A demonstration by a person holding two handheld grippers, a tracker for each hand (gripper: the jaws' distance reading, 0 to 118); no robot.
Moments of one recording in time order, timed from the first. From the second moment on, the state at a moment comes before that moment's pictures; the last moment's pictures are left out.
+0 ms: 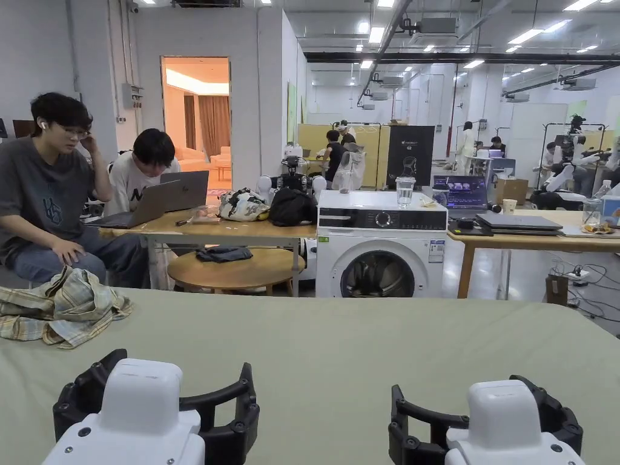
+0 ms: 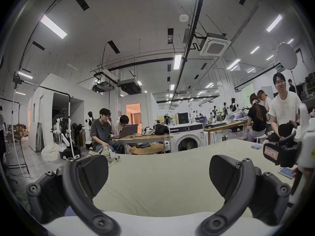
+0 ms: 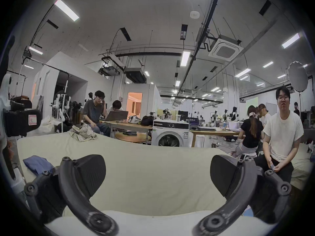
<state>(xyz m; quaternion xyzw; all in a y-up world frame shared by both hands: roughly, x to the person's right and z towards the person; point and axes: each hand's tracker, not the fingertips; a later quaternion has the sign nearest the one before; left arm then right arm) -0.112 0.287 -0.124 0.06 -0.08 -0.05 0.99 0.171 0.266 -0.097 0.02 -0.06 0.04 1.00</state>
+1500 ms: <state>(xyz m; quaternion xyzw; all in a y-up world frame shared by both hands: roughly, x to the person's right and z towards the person) -0.115 0.290 -0.128 0.04 -0.09 -0.02 0.99 0.181 0.280 -0.099 0.00 -0.07 -0.02 1.00</state>
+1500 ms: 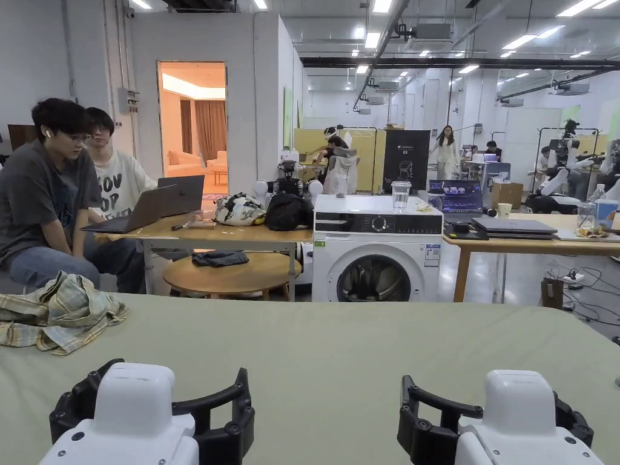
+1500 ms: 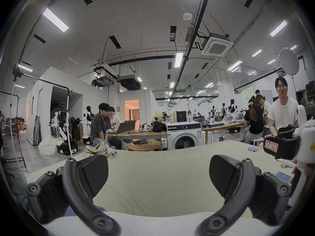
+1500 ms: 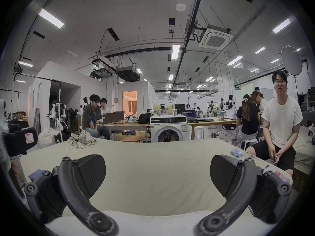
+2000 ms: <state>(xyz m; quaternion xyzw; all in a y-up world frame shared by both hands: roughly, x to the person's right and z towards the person) -0.114 0.294 -0.123 0.05 -0.09 -0.01 0.99 0.187 0.287 -0.105 -0.04 -0.10 -0.12 0.99</state>
